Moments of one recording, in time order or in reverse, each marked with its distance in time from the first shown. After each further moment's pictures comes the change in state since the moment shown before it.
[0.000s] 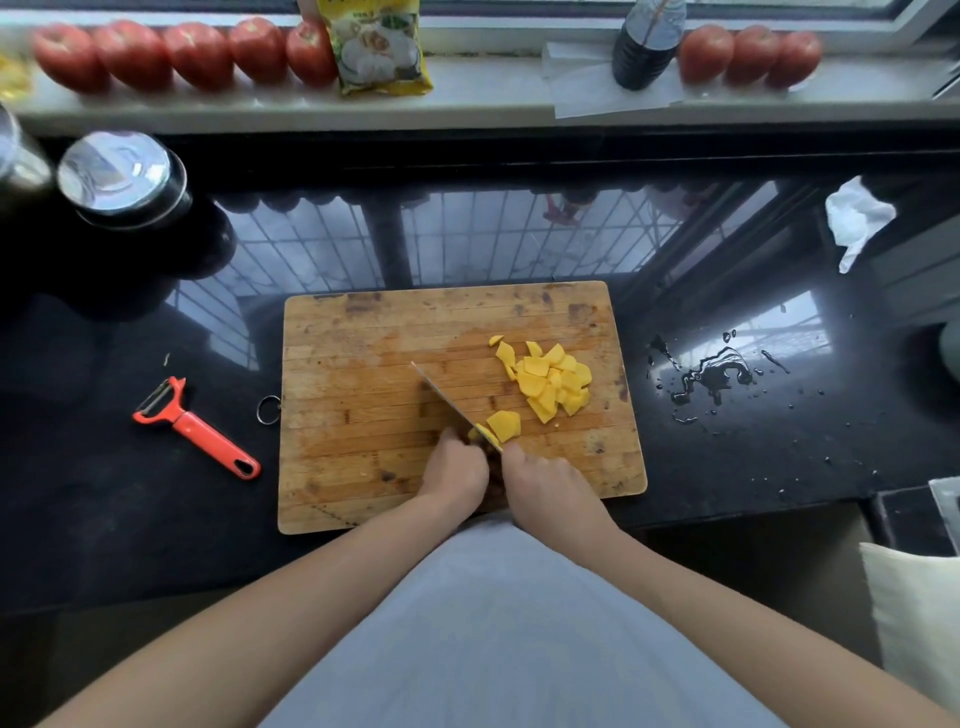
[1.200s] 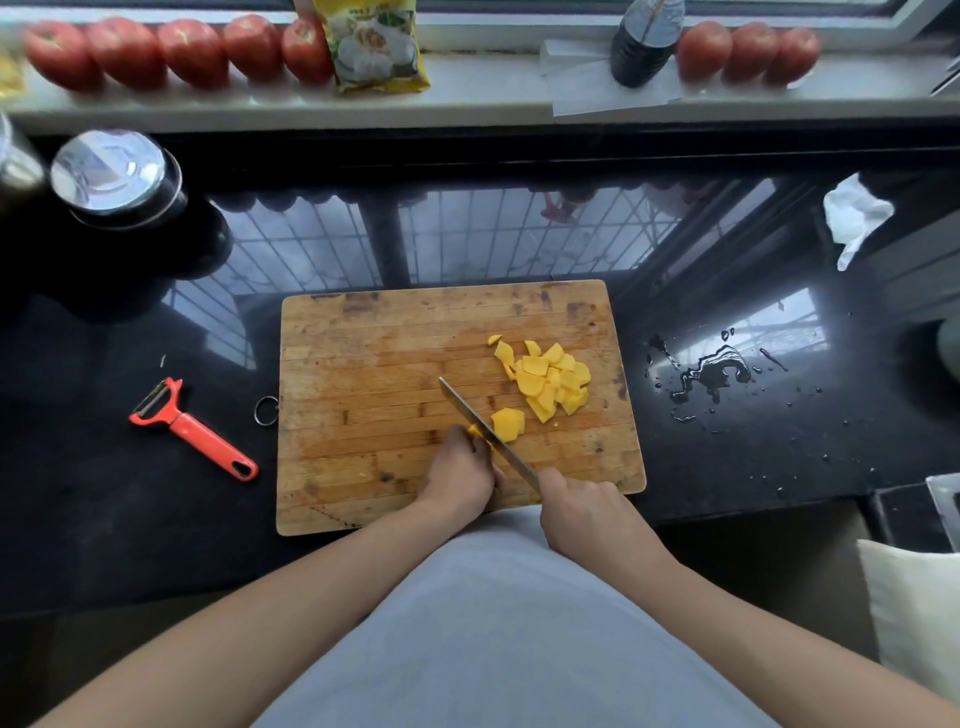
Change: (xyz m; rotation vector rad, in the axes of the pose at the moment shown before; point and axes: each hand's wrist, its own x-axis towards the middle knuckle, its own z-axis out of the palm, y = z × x) left_hand 0.004 -0.012 0.006 0.082 -0.064 0.159; right_hand -0.033 0.028 0.004 0.005 0.040 0.027
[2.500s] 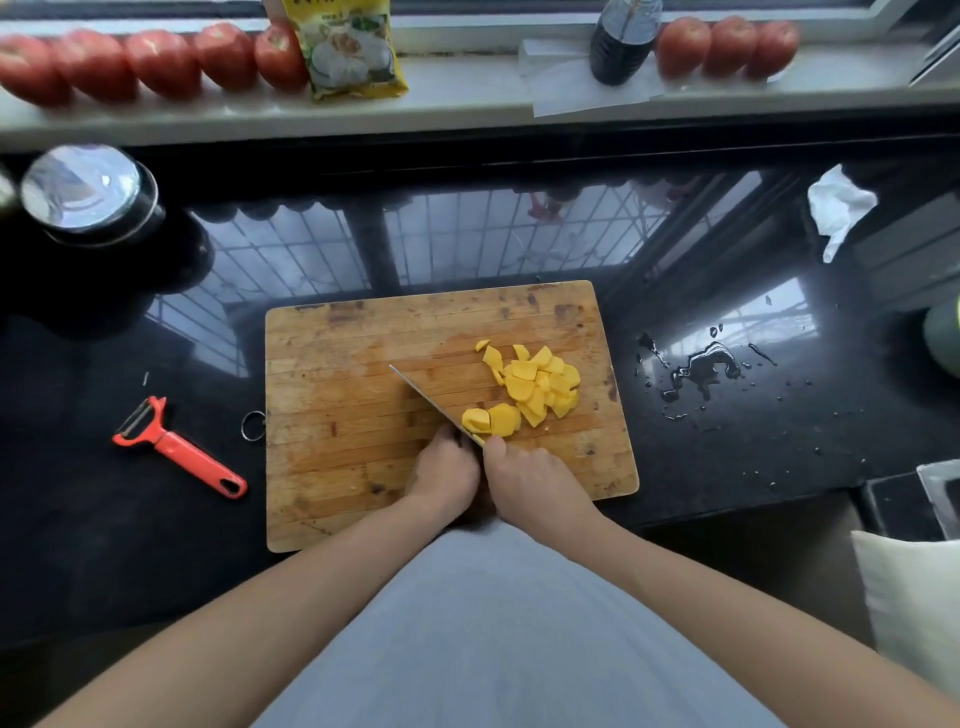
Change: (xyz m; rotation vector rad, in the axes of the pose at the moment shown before) left_hand 0.016 0.005 -0.007 0.108 0.030 -0.021; right_hand 0.049 -0.025 -0.004 -0.036 -0.018 -0.052
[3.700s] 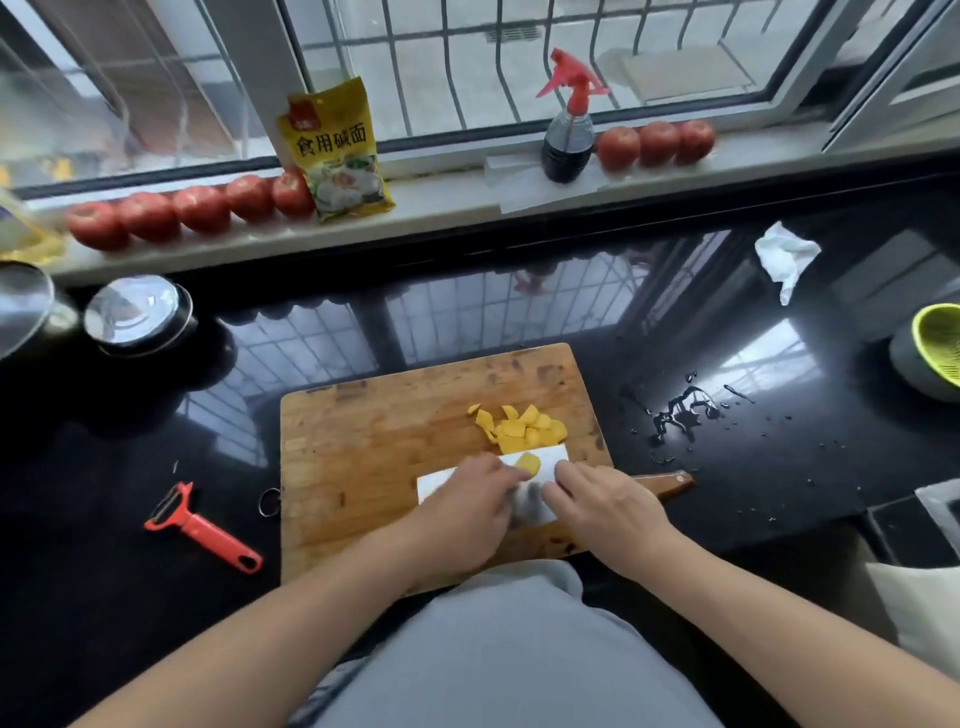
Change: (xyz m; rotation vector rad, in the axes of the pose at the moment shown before) left_hand -0.033 0.047 -0.032 0.643 -0.213 0.736; right_hand -0.030 0.096 0.000 -0.298 0.510 -0.371
